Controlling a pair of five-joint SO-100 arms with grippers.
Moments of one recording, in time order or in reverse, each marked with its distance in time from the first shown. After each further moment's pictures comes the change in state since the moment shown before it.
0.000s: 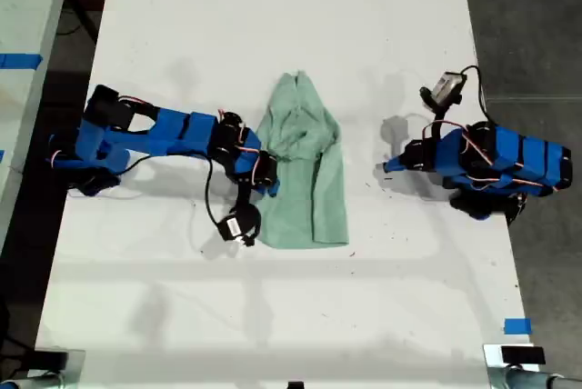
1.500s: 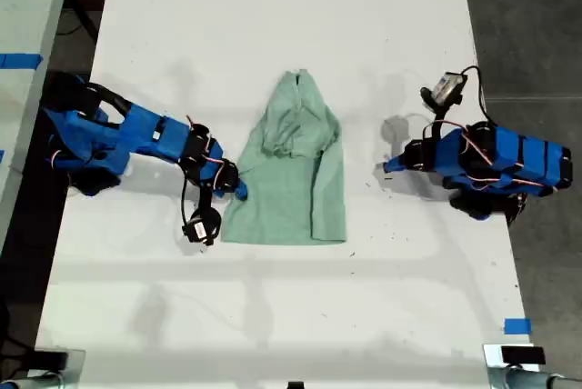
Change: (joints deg) arm 0 -0.6 17.8 50.7 -18.5 -0.3; arm 1 -0.3 0.0 0.0 0.0 0.8
